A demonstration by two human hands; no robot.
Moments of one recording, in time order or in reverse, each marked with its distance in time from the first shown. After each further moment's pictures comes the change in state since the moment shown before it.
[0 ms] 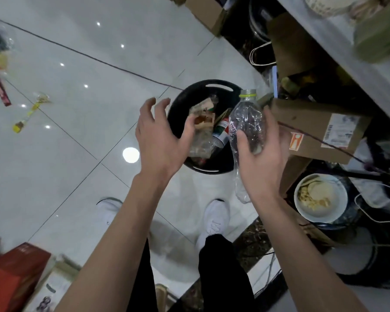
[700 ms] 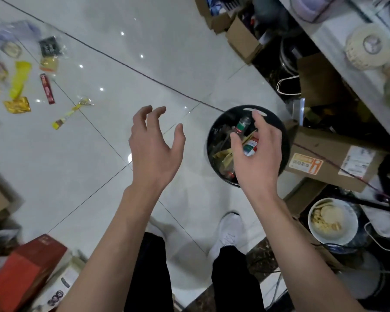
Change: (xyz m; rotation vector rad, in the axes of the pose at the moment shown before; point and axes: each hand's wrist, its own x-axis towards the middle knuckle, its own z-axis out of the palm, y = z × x) left_hand 0.008 -0.056 -0.120 -0.067 0.133 -0.001; right_hand -0.026 -0.113 0.051 -0.037 -0.182 -0.096
